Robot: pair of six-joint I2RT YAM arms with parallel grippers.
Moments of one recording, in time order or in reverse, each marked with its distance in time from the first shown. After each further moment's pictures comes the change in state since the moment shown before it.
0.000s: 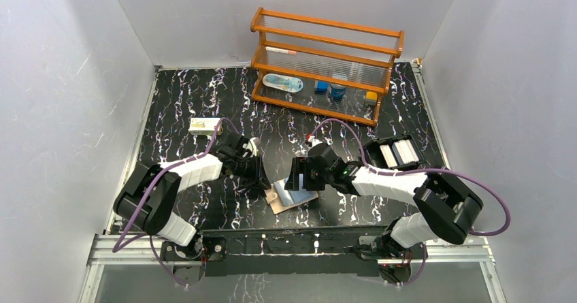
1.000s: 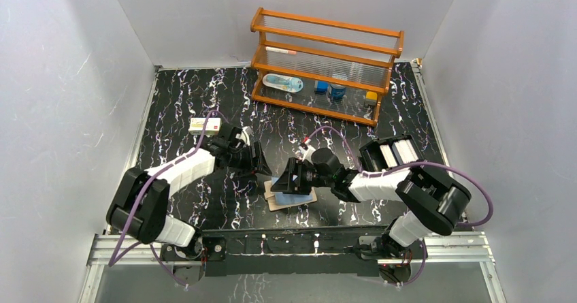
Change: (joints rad) left arm 0.055 -0.053 0.099 -0.122 -0.054 -0.003; right arm 0.002 0.088 -0.121 0.503 -0.261 0.230
